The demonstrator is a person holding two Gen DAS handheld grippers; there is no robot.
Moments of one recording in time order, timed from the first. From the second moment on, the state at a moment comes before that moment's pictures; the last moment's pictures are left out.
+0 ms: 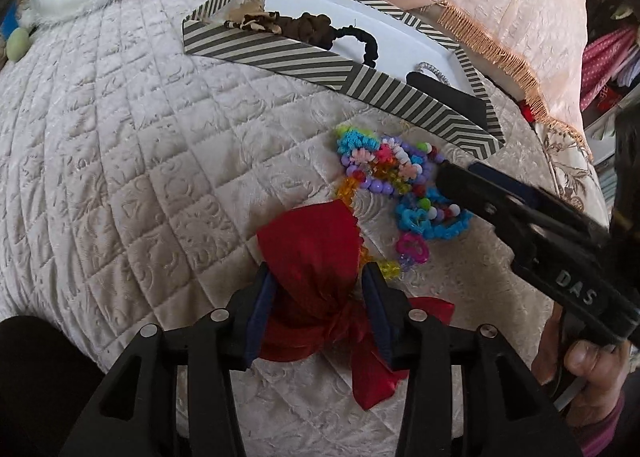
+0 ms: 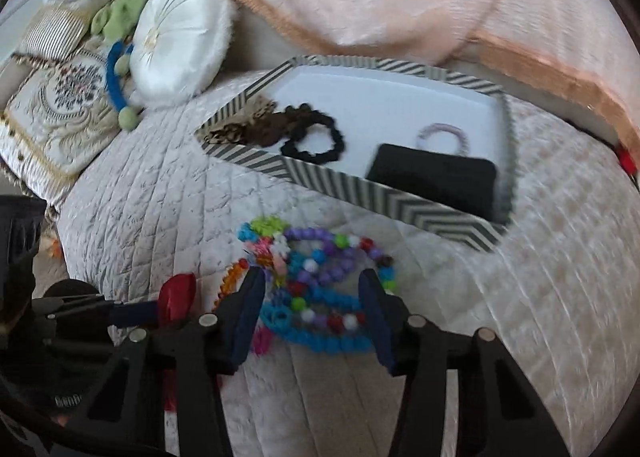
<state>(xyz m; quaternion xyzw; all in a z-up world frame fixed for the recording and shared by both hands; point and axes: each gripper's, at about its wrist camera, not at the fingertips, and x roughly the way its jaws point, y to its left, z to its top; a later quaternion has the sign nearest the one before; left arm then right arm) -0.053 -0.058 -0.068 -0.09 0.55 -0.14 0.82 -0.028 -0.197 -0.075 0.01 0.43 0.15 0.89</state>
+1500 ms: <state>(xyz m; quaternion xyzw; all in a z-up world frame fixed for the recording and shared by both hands) 0.002 -0.047 0.022 -0.01 0.45 -0.10 0.89 -0.013 -0.239 0.020 0.04 0.36 0.16 0.92</state>
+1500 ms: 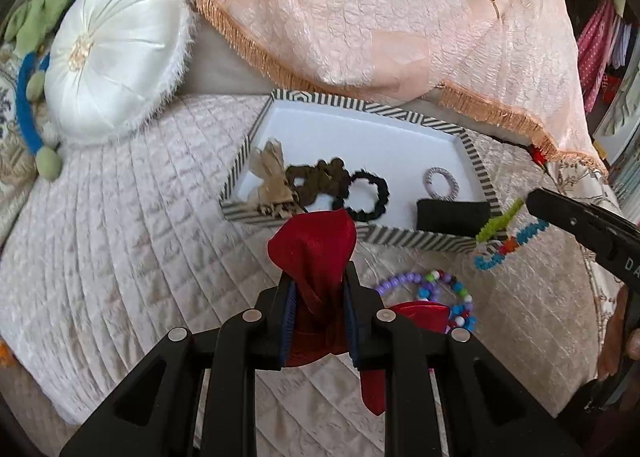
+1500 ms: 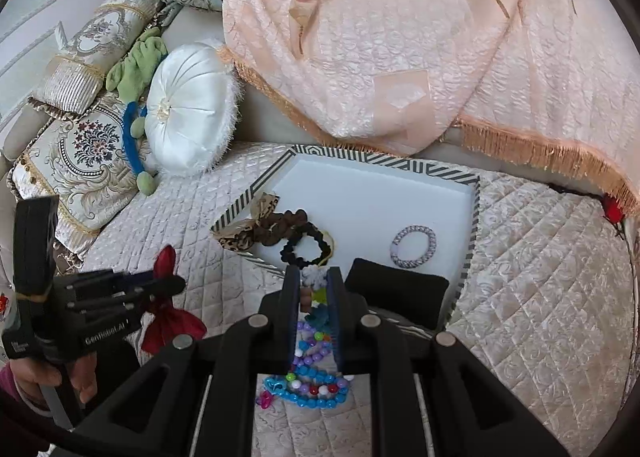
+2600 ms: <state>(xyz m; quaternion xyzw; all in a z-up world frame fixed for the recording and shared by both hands) 0.110 -0.045 0.040 0.02 0.45 -0.09 0.89 0.055 -0.244 0.031 0.01 0.38 0.13 0.92</state>
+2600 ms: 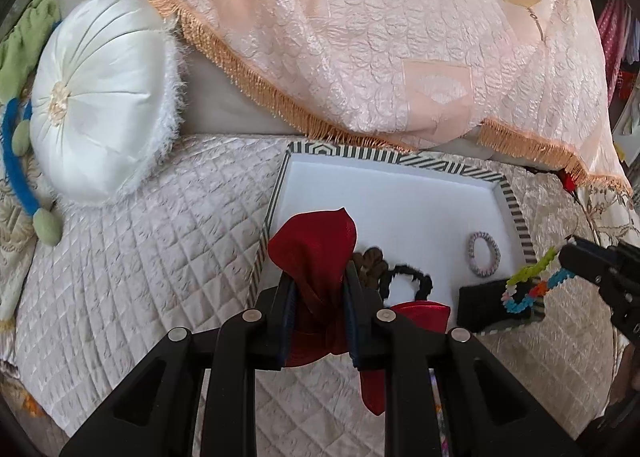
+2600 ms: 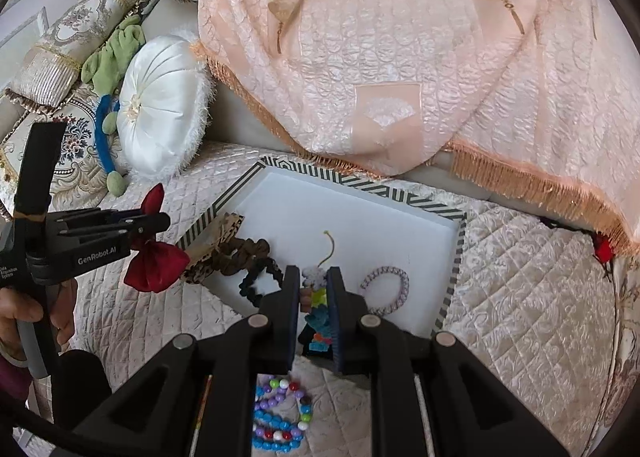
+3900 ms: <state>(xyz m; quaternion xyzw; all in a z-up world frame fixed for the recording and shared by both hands) 0.239 -0.061 -0.065 0.02 0.50 -0.04 0.86 0.195 -0.261 -0.079 0.02 0.45 0.07 0.89</state>
